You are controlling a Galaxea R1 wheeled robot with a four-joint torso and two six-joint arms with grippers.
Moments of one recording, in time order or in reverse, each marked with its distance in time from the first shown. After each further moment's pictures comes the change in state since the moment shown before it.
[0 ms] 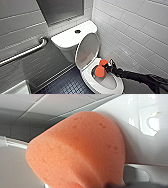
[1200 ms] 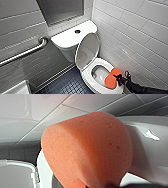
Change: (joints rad) left arm 0.003 0.019 0.000 0.001 0.000 0.004; right arm -0.190 -0.389 0.548 0.007 0.341 0.034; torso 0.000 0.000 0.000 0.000
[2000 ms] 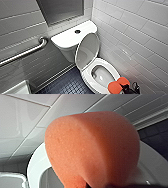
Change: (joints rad) left arm 0.003 0.006 0.000 0.000 -0.001 0.001; right arm -0.184 -0.109 0.193 -0.031 0.232 0.029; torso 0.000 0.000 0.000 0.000
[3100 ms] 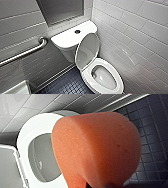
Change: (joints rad) left arm -0.002 0.014 -0.001 0.001 -0.001 0.002; right arm -0.242 -0.265 0.354 -0.146 -0.002 -0.040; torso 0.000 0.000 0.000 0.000
